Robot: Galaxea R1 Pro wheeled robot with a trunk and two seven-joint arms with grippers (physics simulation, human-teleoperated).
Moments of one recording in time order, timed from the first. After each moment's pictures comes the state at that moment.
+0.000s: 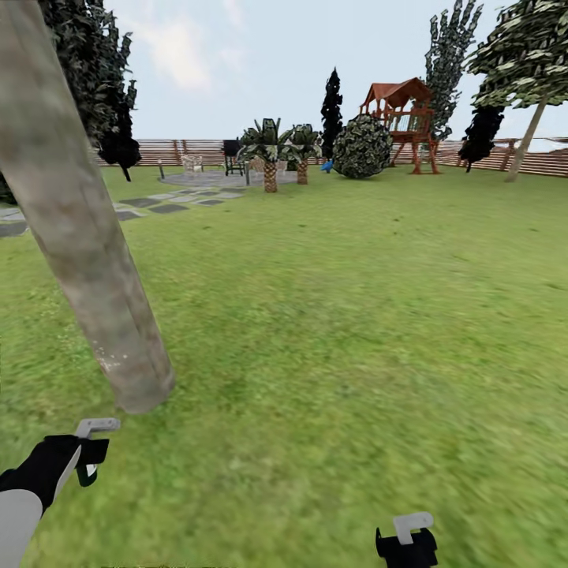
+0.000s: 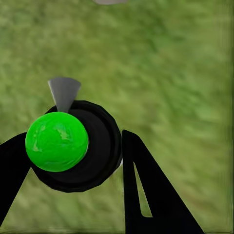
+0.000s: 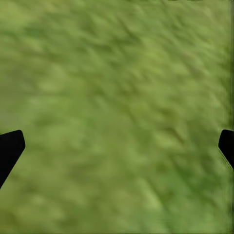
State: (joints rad) left arm -0.70 0.33 0.31 -0.45 -0.29 0.45 -0.14; right arm -0.47 0.00 -0.29 -0.03 0.52 -0.37 -0.26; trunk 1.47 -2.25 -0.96
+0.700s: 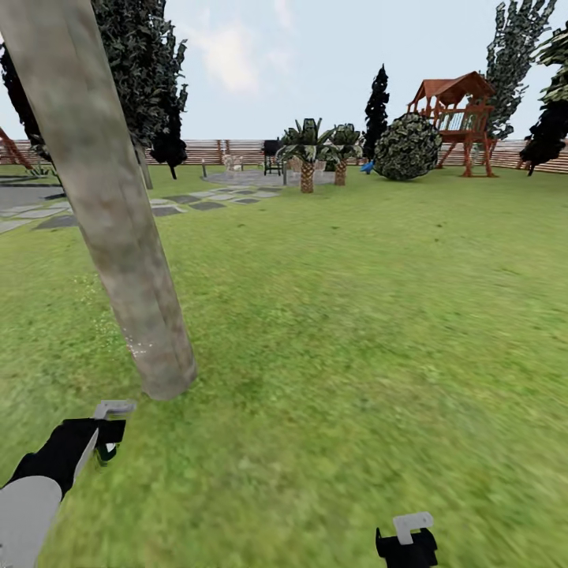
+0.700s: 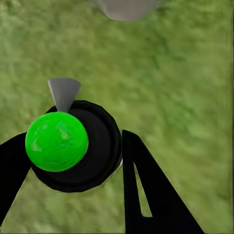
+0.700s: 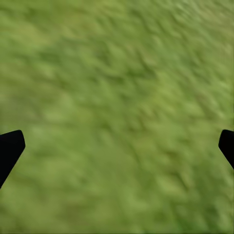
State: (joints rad) left arm -0.72 0.27 0.30 -0.53 -0.29 0.46 -0.14; right arm -0.47 0.00 -0.29 -0.03 0.51 -0.37 -0.26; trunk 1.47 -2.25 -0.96
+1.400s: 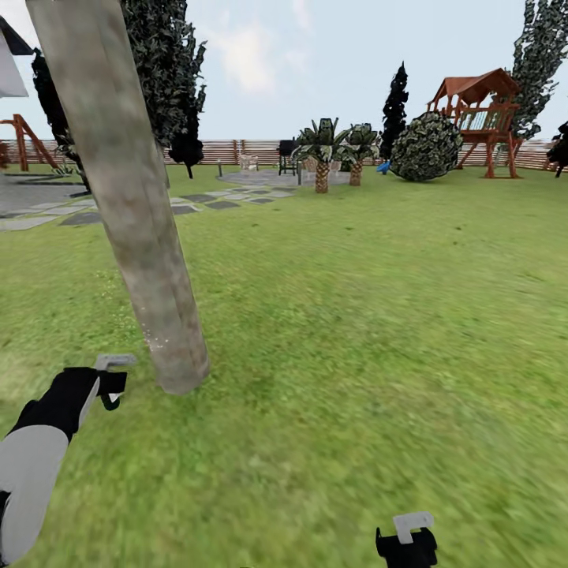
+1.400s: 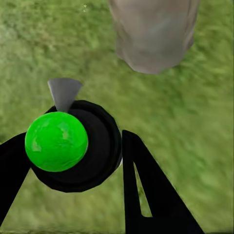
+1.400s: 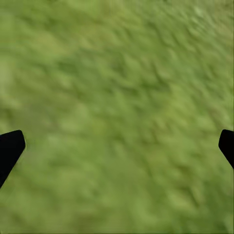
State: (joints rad) left arm -0.90 0.29 0.26 -0.58 -0.30 0.56 -0.15; right arm -0.47 0.00 -0.29 -0.04 0.52 -0.37 -0.26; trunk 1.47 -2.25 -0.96
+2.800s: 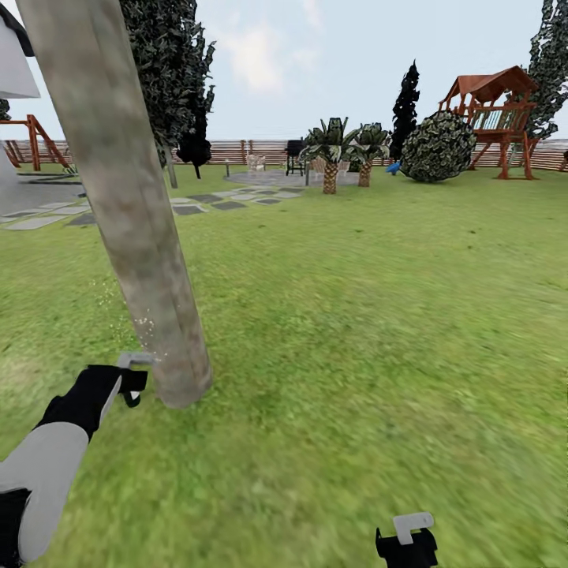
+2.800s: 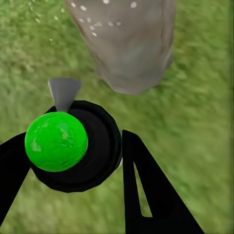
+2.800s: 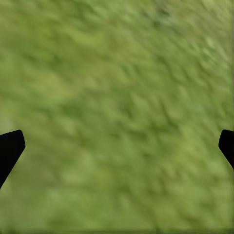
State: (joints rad) left arm -0.90 0.23 0.20 -0.58 -0.29 0.57 -0.16; right arm -0.47 0.00 -0.29 -0.03 0.52 -0.37 -0.26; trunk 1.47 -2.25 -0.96
